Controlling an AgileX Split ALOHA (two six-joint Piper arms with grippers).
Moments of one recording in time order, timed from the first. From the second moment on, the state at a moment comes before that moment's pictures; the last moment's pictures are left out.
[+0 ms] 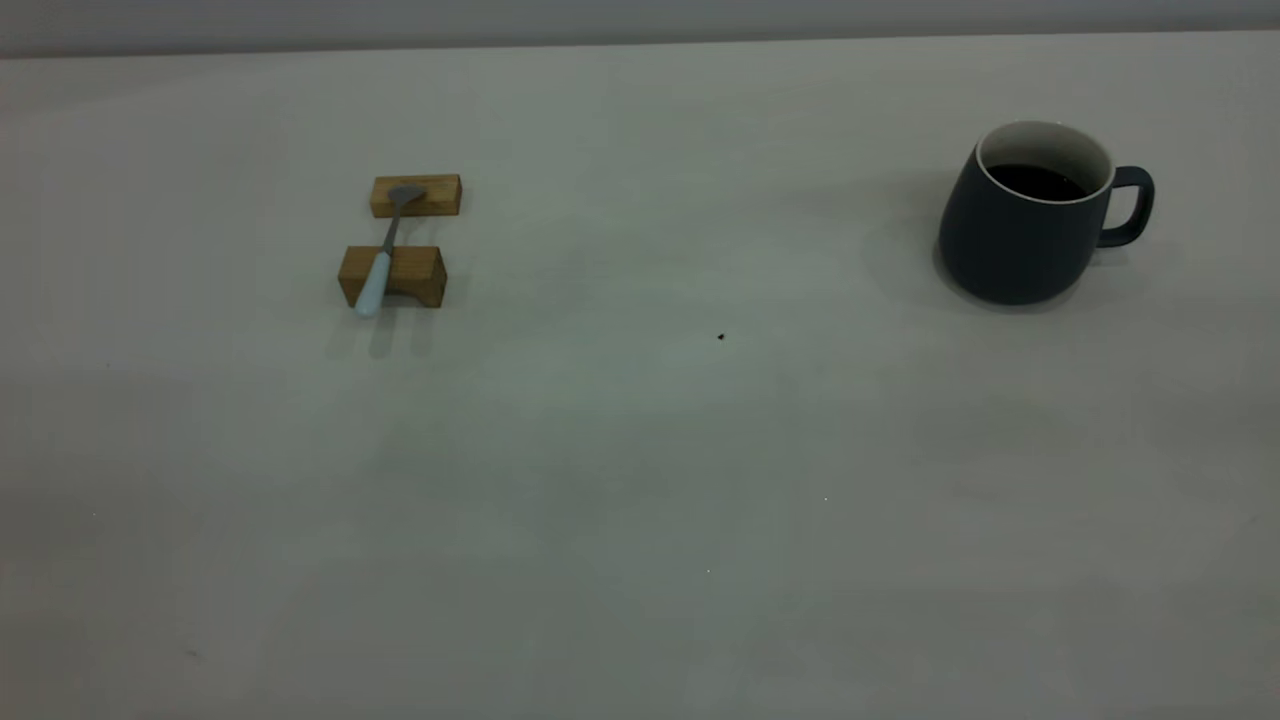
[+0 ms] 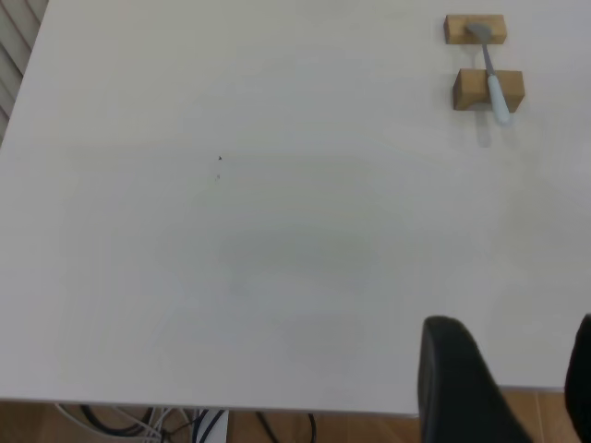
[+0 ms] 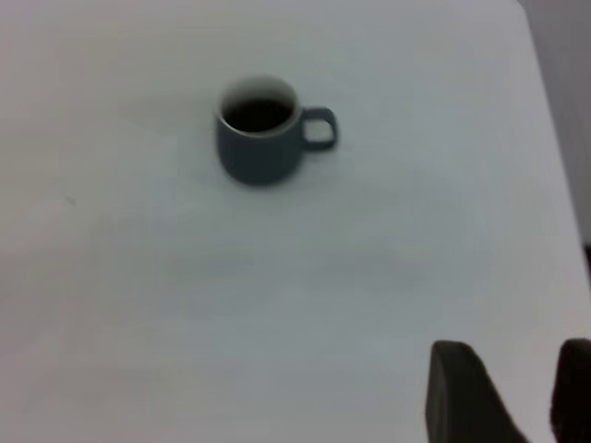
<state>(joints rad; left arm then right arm) 0.02 -0.02 -0.49 0.03 1.13 -0.03 -0.01 0.19 -0.61 -0.02 1.15 -0.07</state>
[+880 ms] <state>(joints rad) 0.02 -0.02 -0.49 0.03 1.13 -0.03 -0.01 1.54 -0.86 0.06 0.59 -0.71</state>
